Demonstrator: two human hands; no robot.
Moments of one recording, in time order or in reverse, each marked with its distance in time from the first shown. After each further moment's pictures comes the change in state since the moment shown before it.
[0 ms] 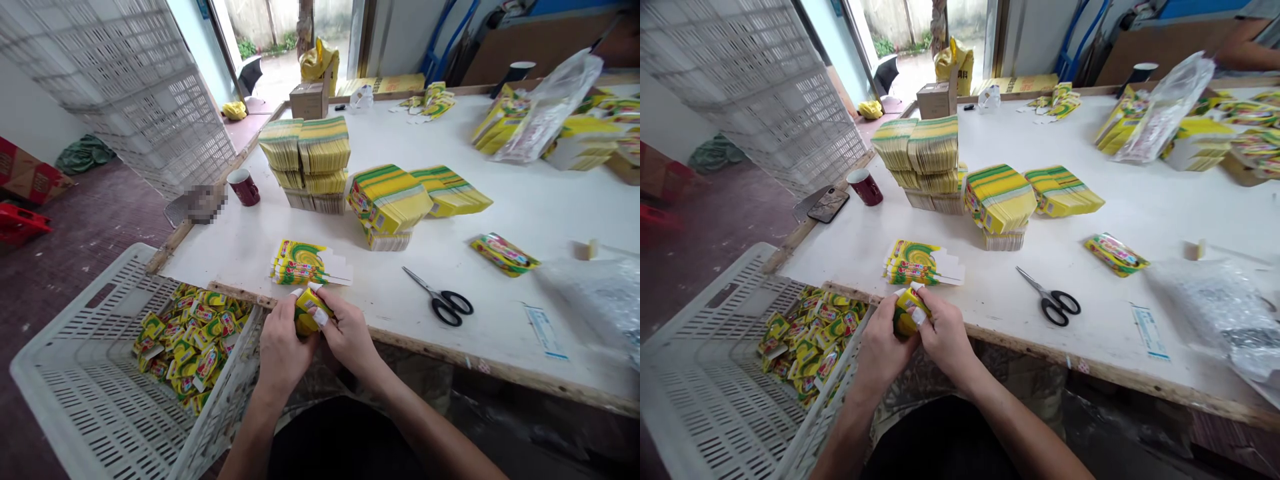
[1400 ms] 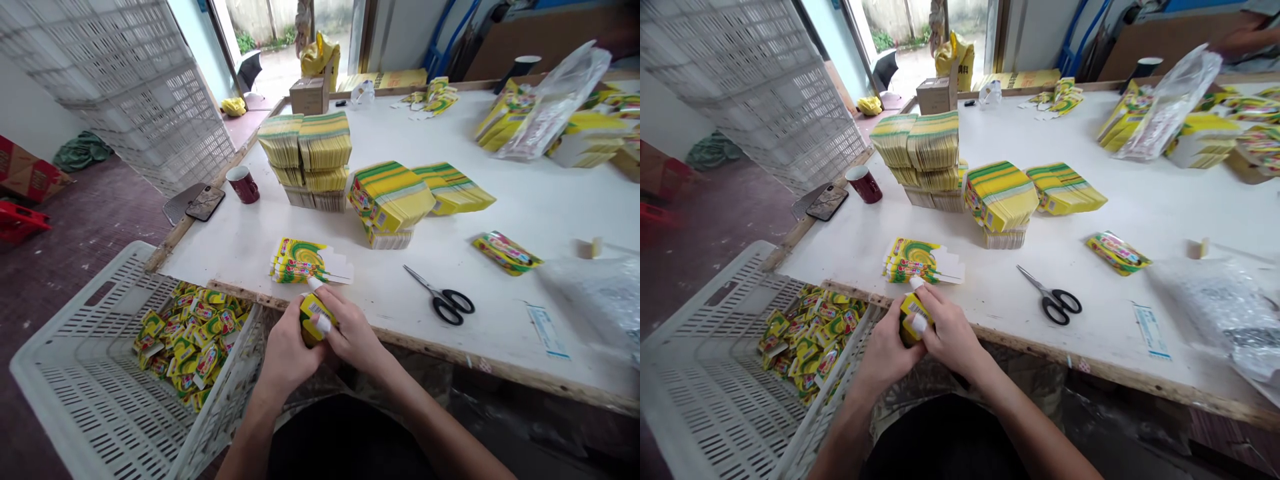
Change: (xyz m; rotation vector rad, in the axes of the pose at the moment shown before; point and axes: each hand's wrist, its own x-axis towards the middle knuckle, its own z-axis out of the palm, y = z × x) left_hand 0.005 0.007 -0.010 -0.380 -0.349 -0.191; right_hand 0.004 0.006 -0.016 -0.090 -0.232 -0.119
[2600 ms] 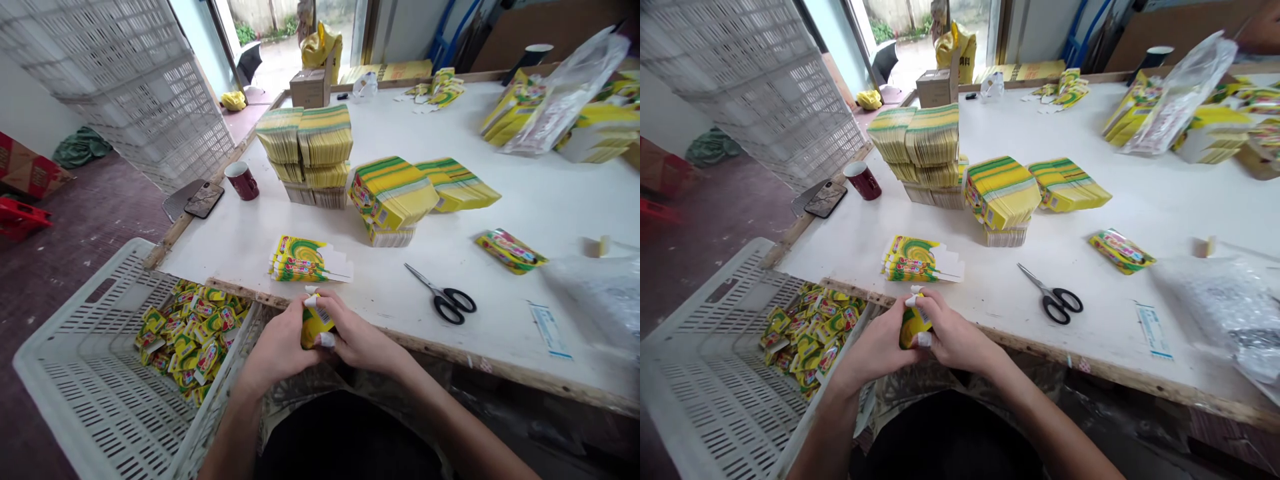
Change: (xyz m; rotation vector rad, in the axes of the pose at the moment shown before) left_hand 0.012 0.005 -0.025 0.043 -0.291 0.000; right_hand -0.006 0.005 -0.018 0.113 -0.333 -0.029
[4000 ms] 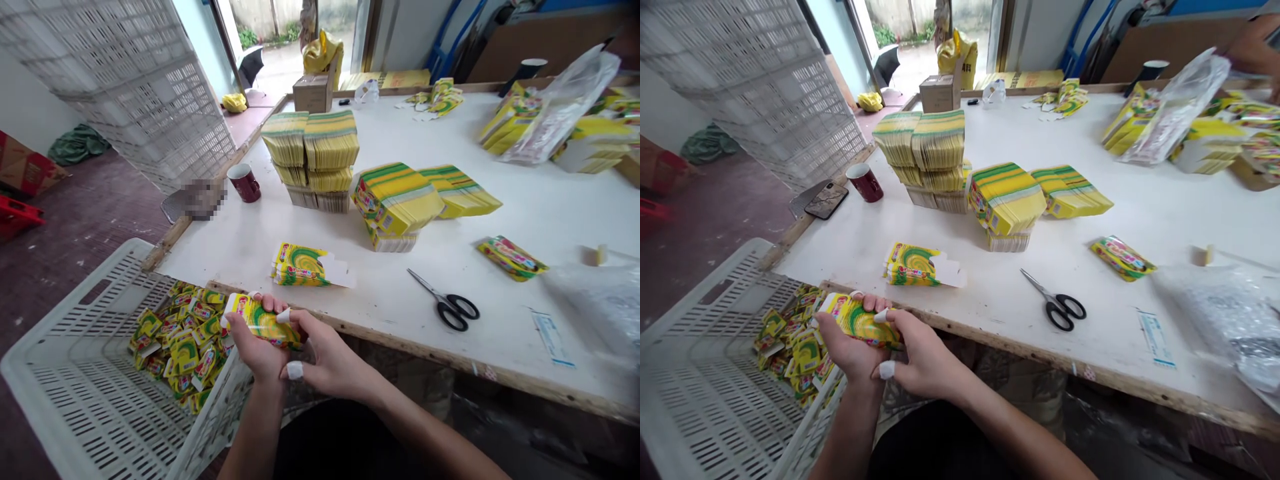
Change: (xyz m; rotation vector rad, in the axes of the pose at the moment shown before) left_hand 0.019 0.006 0.018 -1.570 0.879 0.080; right_hand 0.025 -0.023 0.042 0.359 0.068 0.125
